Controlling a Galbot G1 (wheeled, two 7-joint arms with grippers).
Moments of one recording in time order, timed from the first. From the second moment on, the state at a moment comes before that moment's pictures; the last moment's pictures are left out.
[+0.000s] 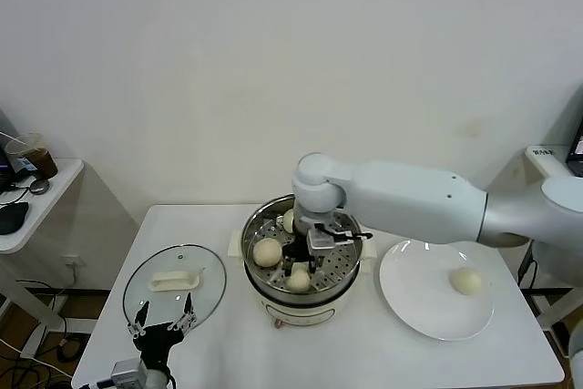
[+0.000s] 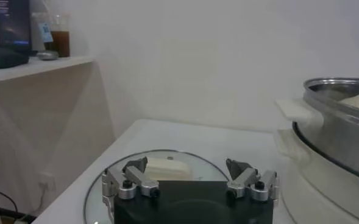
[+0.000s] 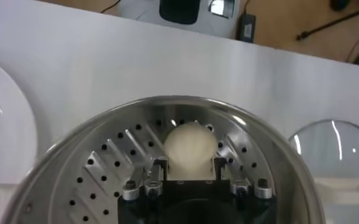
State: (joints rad) left arm 1.67 -1.60 -0.65 -2.12 -0.10 0.23 -0.08; right arm 0.41 1.17 -1.19 1.47 -0.18 0.65 -1.21
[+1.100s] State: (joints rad) left arm 1.69 -1.57 -0.65 -2.13 -0.11 0.23 -0.07; right arm 0.44 0.80 -0.92 1.41 0.11 0.05 -1.22
